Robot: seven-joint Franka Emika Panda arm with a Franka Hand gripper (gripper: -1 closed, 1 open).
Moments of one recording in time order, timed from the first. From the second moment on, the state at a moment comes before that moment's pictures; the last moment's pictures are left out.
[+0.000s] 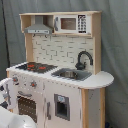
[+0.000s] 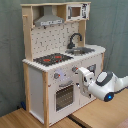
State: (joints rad) arm -0.65 -0.83 1.71 -2.31 -1.21 2.35 1.47
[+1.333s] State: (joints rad) arm -0.60 -0.83 1.69 -2.24 -1.32 2.33 1.13
